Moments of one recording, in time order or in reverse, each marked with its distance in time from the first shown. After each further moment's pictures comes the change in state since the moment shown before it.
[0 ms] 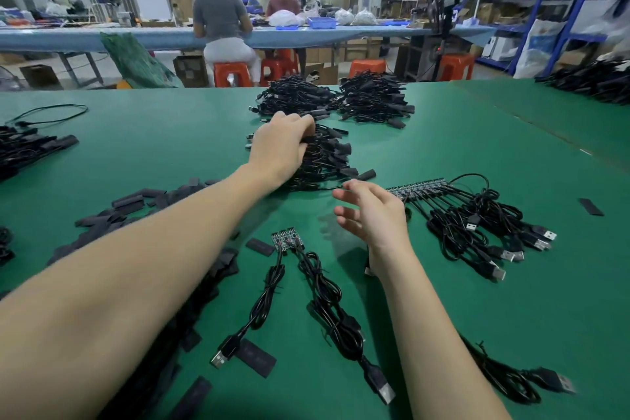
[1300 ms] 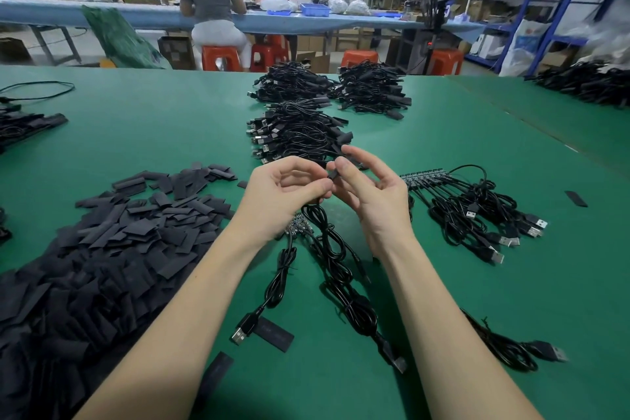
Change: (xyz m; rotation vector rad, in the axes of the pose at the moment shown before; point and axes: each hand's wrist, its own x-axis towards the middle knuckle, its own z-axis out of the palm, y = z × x) left_hand -0.116 0.035 -0.044 -1.349 -0.069 -0.349; right_hand -0.015 0.001 0.014 0.186 -0.194 -0.230
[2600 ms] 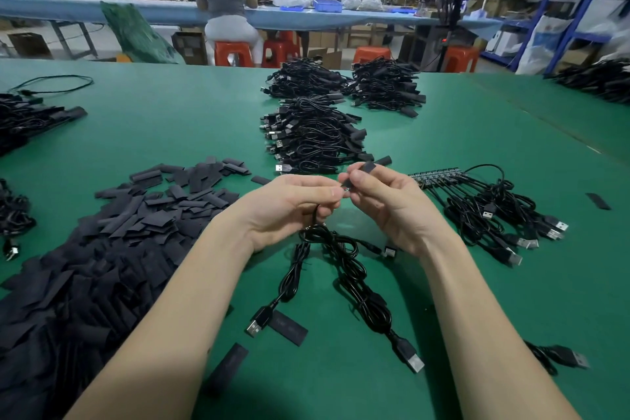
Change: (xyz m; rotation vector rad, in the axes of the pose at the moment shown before) left_hand -0.004 0.015 -0.018 -0.240 -0.347 -0.489; right_hand 0.001 -0.016 -0.014 0.015 -0.258 0.273
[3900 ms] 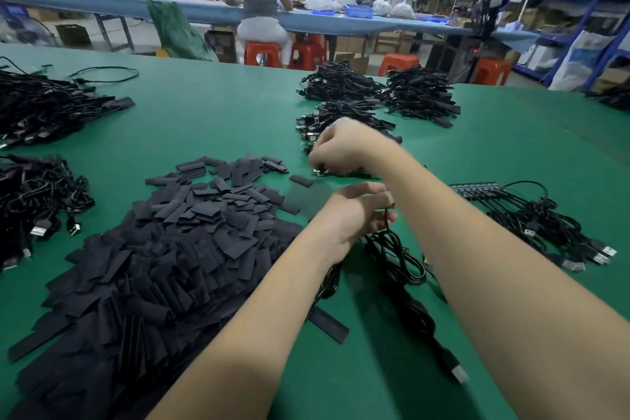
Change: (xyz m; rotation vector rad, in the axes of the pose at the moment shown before) left_hand 0.021 -0.018 0.034 -0.186 0.350 0.013; right_hand 0.096 -0.018 0.109 -1.449 -0.082 0.139
